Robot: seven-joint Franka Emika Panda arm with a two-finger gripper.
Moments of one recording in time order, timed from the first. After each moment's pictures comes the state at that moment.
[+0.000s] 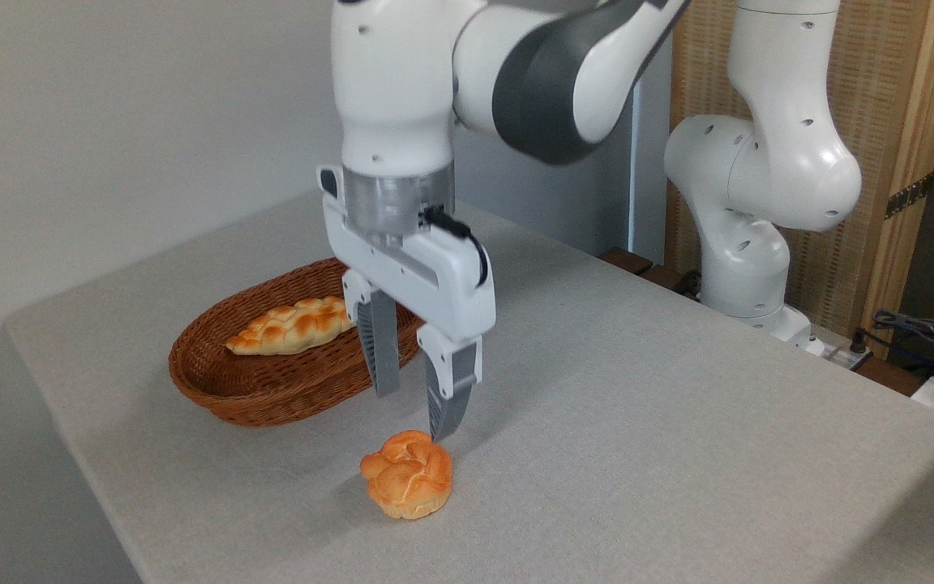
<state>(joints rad) -0.03 -0.12 0.05 -2.12 -0.04 2.11 0.82</state>
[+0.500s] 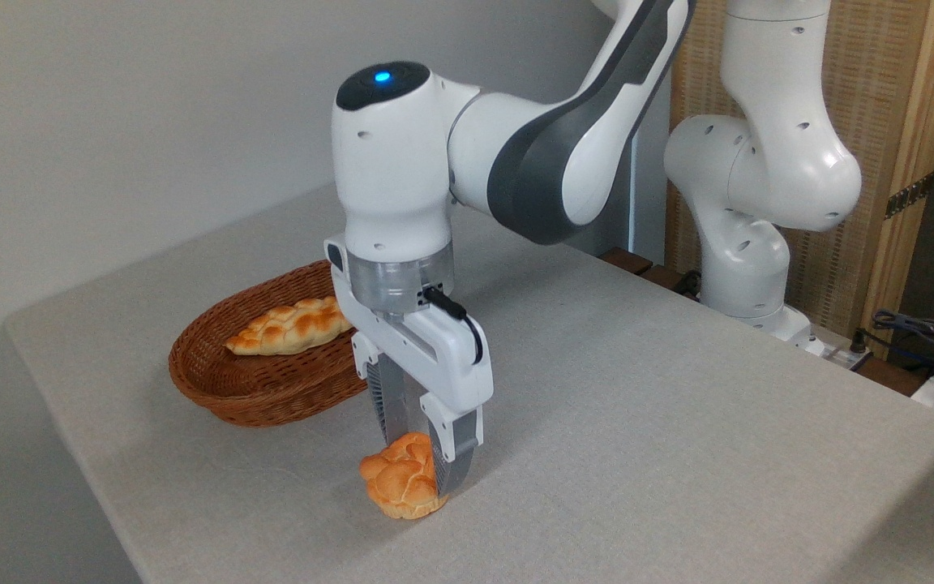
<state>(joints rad) -0.02 -0.02 0.05 -2.15 -0.04 2.20 0.86</state>
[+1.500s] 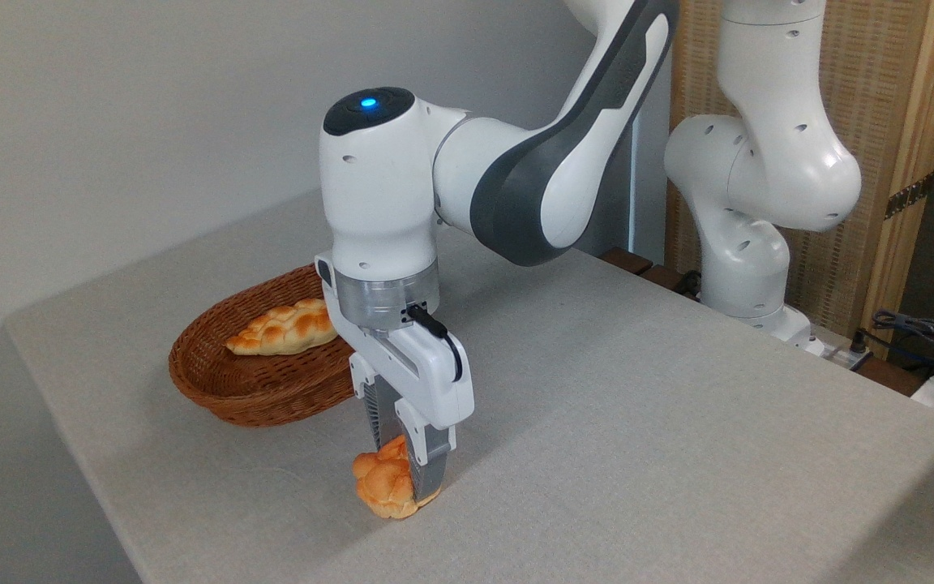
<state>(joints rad) -0.03 0.02 0.03 -2.14 -0.04 2.25 0.87</state>
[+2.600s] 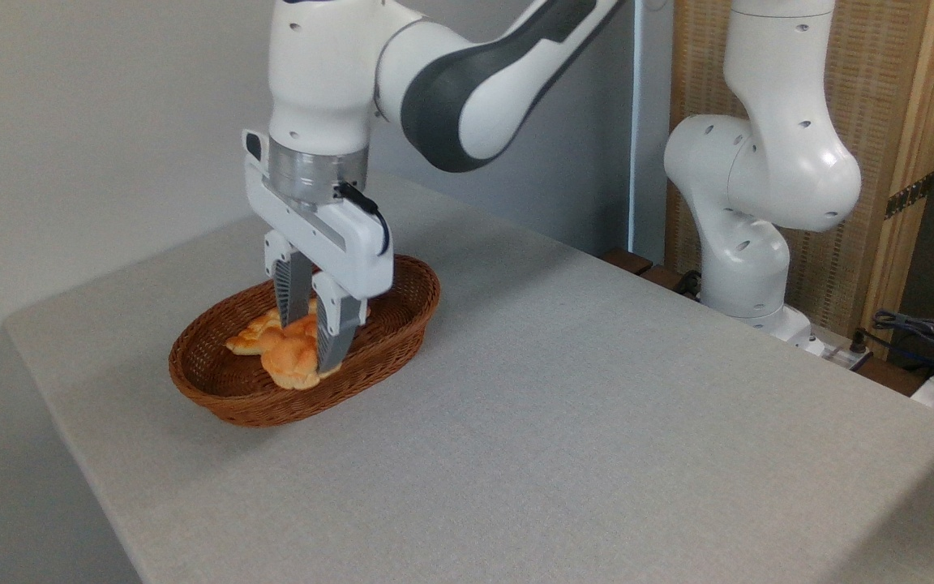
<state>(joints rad) -0.03 -0.08 -0.19 -2.09 -0.22 2.23 0.61</state>
